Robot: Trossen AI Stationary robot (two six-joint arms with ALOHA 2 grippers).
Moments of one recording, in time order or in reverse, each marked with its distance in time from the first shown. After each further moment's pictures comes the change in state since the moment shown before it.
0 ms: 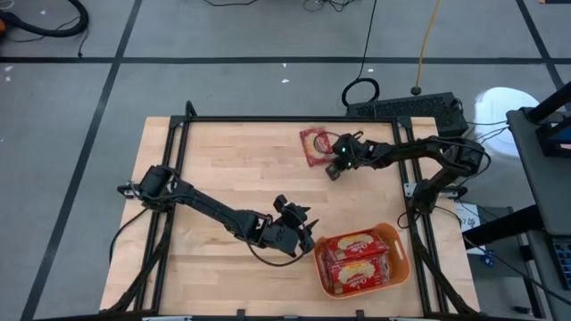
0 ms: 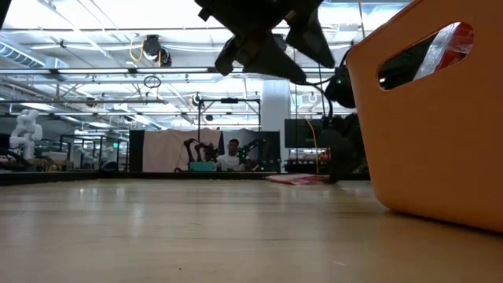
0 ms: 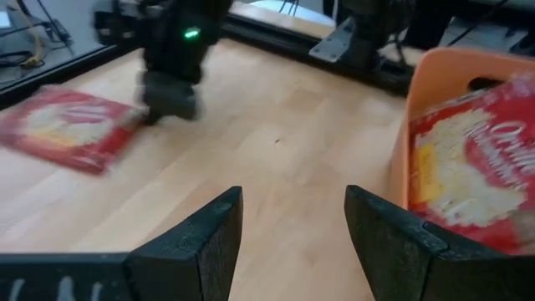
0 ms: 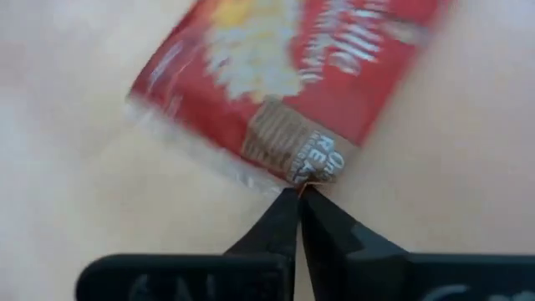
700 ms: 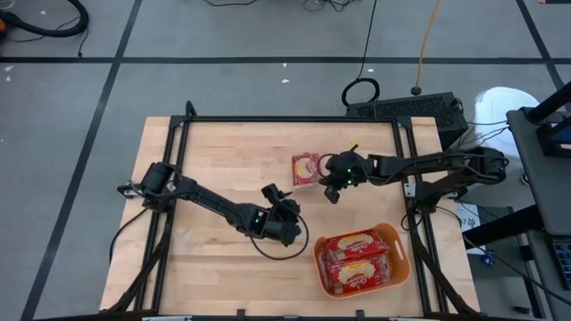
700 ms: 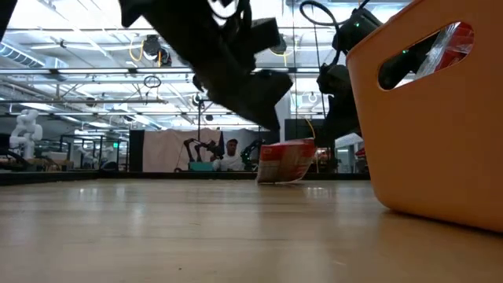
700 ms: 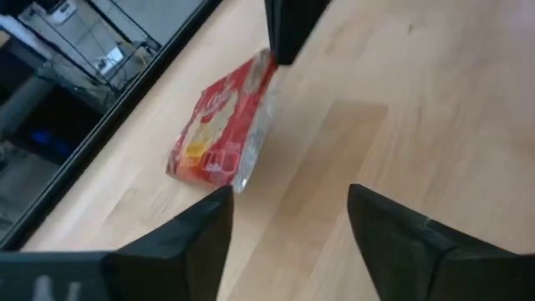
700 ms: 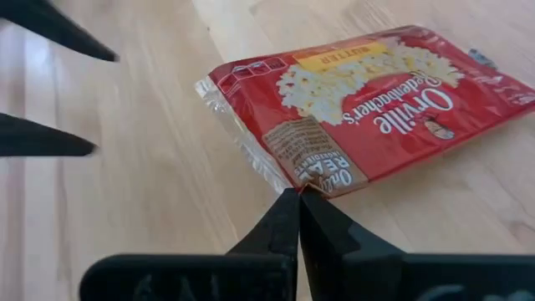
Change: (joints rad) left arm 0.065 0.000 -0.093 -0.235 -0.124 0.192; right arm 0.286 -0.229 -0.001 -0.003 -0.091 0.088
